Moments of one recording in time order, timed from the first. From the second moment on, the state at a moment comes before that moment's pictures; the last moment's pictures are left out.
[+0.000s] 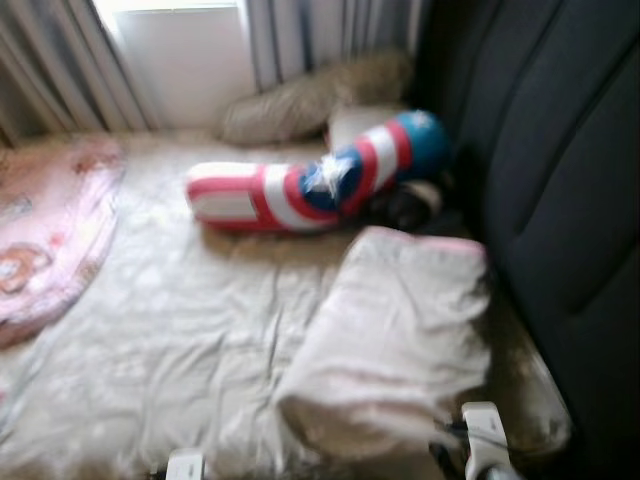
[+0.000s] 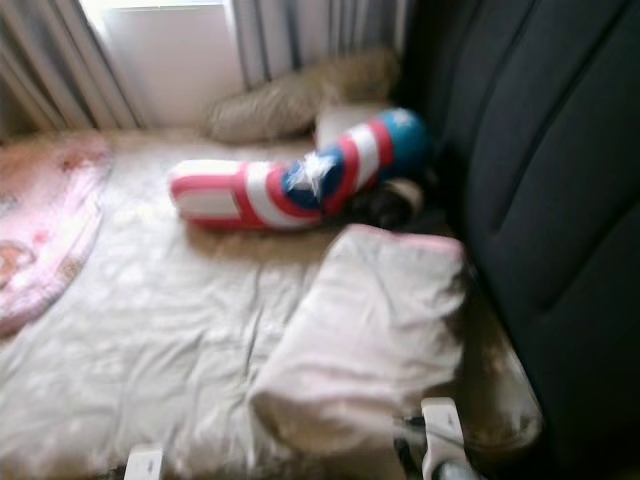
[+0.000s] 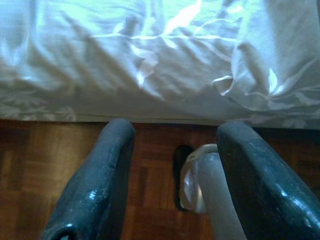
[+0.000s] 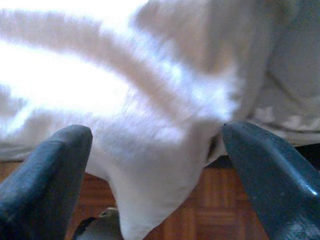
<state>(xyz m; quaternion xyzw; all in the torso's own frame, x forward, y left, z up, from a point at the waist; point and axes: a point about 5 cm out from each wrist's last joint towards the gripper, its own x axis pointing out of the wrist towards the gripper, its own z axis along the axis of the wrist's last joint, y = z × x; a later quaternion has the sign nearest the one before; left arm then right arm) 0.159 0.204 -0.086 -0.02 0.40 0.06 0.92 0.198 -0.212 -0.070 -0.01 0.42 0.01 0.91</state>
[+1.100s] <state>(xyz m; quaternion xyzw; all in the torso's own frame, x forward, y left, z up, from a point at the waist) 0.221 0.194 0.018 0.01 0.04 -0.01 1.00 0.236 -0.200 -0.010 0.03 0.12 -0.04 0.99</state>
